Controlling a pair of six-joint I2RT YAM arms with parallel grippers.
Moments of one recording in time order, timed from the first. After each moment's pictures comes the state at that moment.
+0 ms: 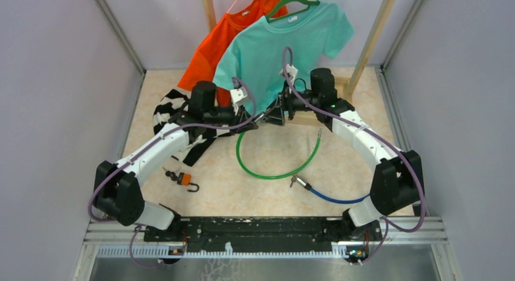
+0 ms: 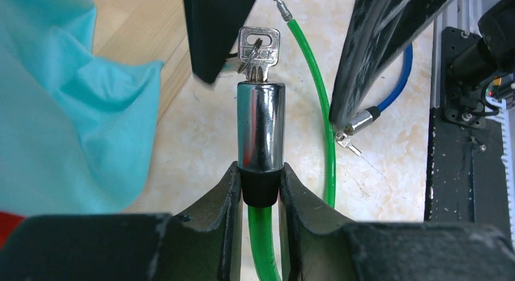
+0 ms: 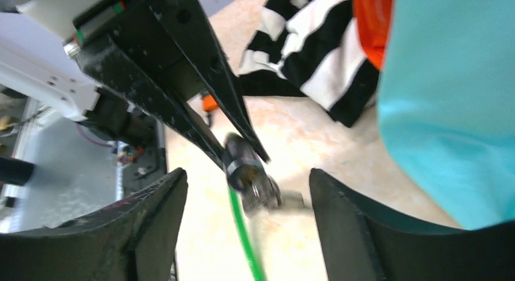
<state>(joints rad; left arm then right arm) -0.51 1.45 1.14 -0.15 0.78 0.26 0.41 1.50 1.21 -0.08 -0.97 0.11</state>
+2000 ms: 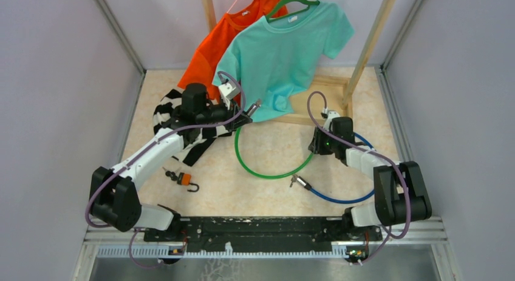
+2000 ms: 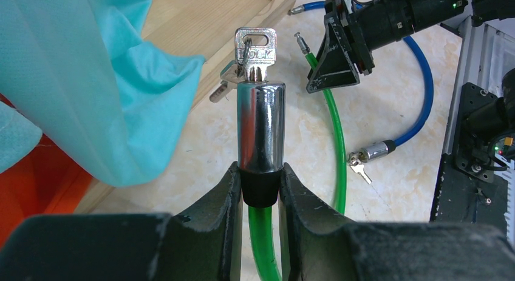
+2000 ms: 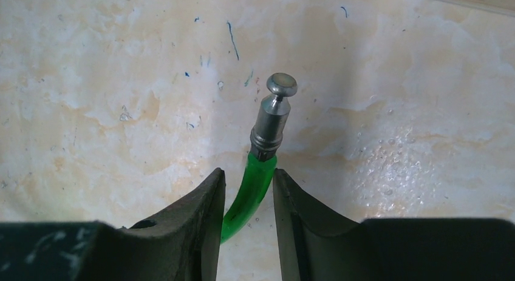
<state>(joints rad) -0.45 1.39 1.03 0.02 0.68 0.04 0.16 1.38 0.57 0.02 -0.26 0.18</state>
